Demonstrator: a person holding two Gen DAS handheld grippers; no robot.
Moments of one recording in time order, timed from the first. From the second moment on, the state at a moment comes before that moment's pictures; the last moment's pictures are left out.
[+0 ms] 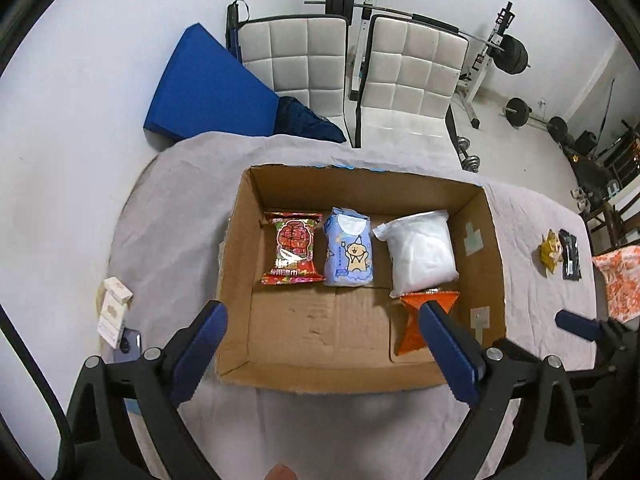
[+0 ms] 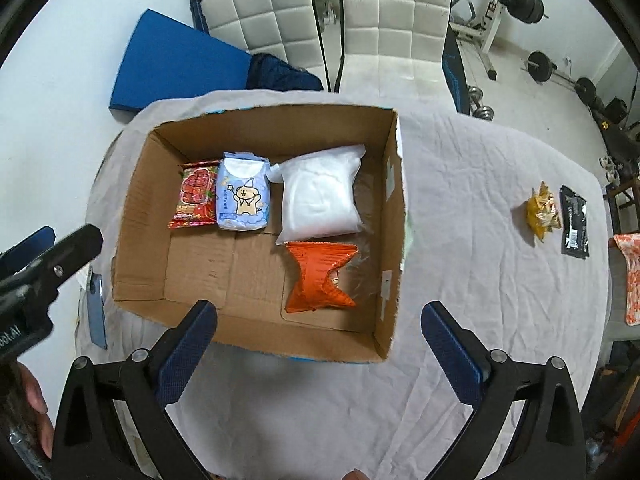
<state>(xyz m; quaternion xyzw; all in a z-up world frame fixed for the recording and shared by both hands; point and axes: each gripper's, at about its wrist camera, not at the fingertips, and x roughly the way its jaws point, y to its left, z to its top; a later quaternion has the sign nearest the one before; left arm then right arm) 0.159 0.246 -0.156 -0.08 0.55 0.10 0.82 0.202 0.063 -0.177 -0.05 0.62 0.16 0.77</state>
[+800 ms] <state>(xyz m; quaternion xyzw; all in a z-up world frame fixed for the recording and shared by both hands) 0.201 0.118 -0.125 -0.05 0.54 0.05 0.84 0.240 -0.093 -0.161 0.02 0.62 0.12 0.78</state>
